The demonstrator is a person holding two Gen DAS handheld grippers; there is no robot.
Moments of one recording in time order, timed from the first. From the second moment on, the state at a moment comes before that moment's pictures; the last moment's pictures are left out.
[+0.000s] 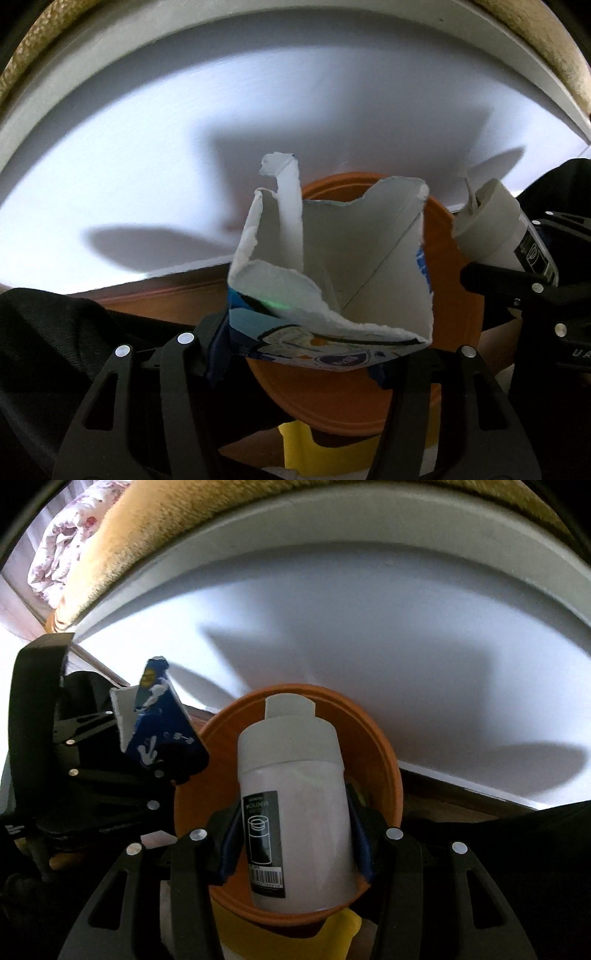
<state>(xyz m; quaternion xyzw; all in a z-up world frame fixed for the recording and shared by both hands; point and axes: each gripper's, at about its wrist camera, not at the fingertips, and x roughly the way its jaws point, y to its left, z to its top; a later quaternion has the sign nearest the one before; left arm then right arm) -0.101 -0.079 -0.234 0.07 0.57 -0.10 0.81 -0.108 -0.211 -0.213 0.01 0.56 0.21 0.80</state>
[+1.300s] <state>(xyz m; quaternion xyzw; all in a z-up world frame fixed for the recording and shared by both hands) -0.108 -0.007 -0.044 -0.03 0.35 -0.04 0.94 -0.055 -0.219 -0.004 0.06 0.41 0.25 0.87</state>
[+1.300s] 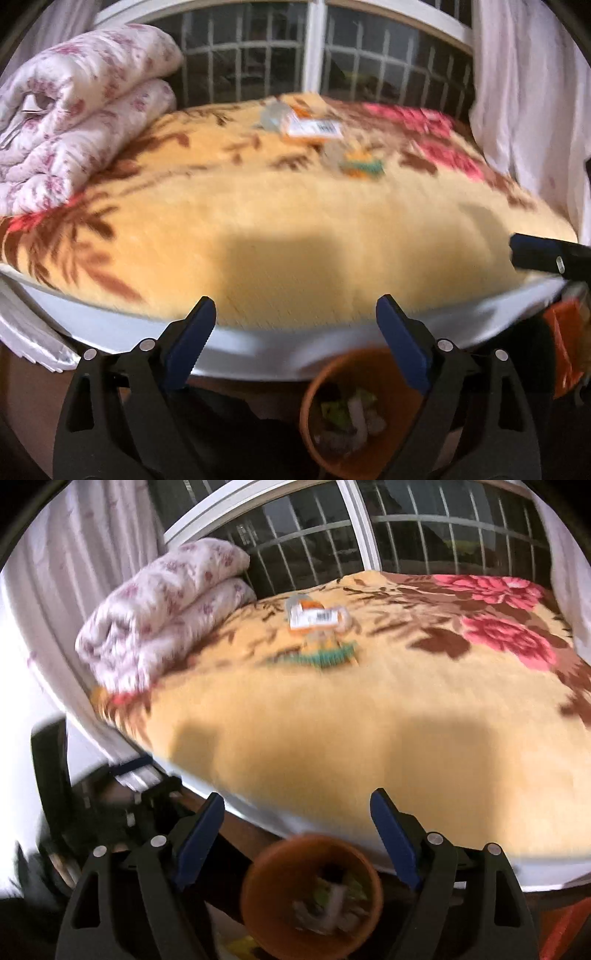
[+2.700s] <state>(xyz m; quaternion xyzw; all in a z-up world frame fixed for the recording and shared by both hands) -0.066 0.020 -0.052 -0.07 0.35 -0.05 0.93 0.107 -0.190 -0.005 0.07 0.46 0.14 0.87</state>
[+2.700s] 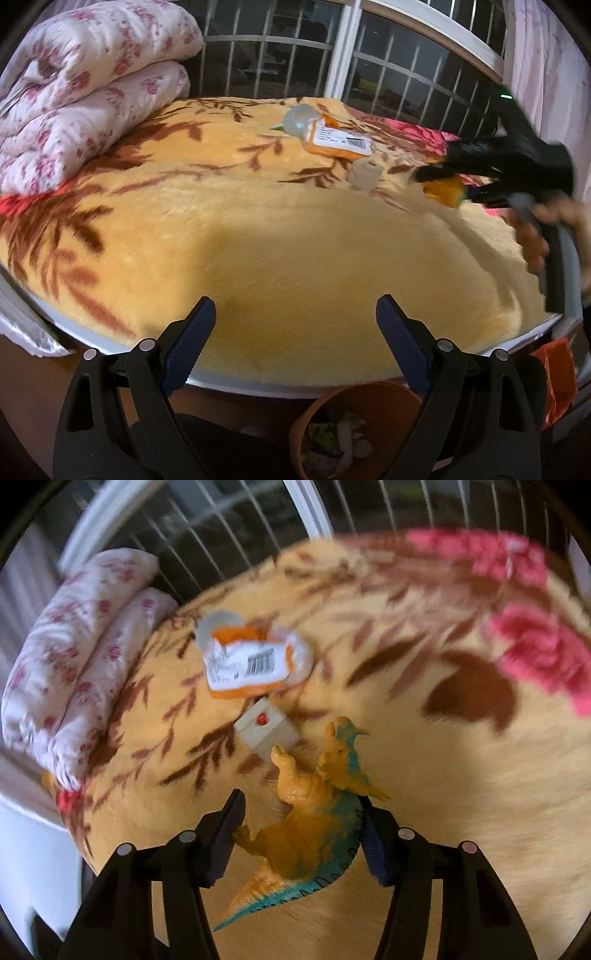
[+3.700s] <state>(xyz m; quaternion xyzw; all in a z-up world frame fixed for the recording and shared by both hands) 0.174 -0.077 -0.062 -0.10 0.45 -0.04 0.89 0.058 -0.330 -0.048 0.06 0.36 0.10 0.93</state>
